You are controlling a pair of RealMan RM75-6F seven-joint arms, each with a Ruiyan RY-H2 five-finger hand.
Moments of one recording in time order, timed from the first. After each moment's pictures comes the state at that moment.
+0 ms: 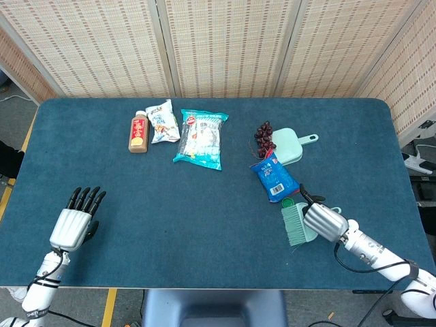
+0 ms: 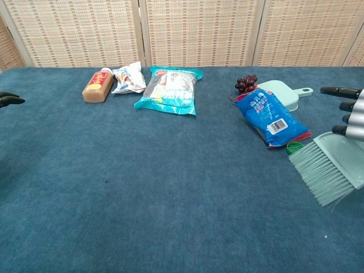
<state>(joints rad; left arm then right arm) -0.32 -1.47 -0.03 -1.19 1.53 1.33 0.18 0.53 -1.32 -0.11 -1.04 -1.94 1.21 -0.77</state>
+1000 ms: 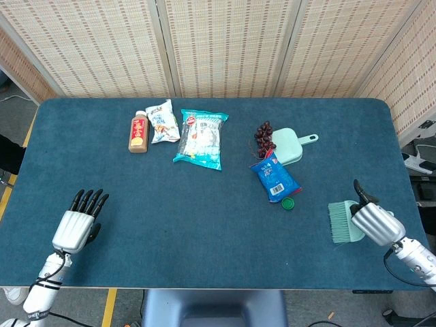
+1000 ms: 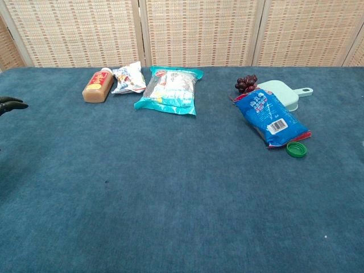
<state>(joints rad) -0.32 -1.47 -0.01 -1.20 1.54 1.33 0.20 0.37 -1.26 -0.11 -0.86 -1.88 1.46 -0.56</state>
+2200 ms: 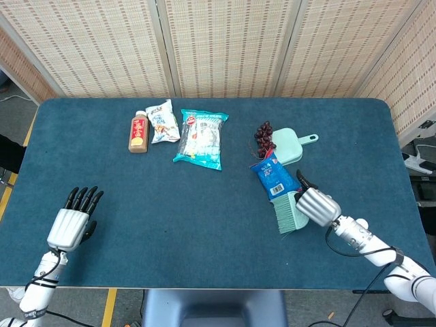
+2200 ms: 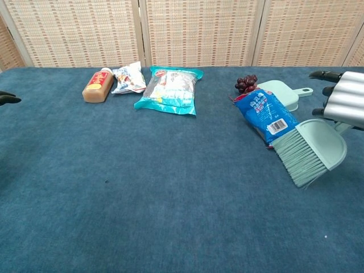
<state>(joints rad) -0.32 -1.46 -0.03 -1.18 1.52 1.34 0.17 0.59 -1.46 -0.07 -0.86 -1.87 1.25 -0.56</state>
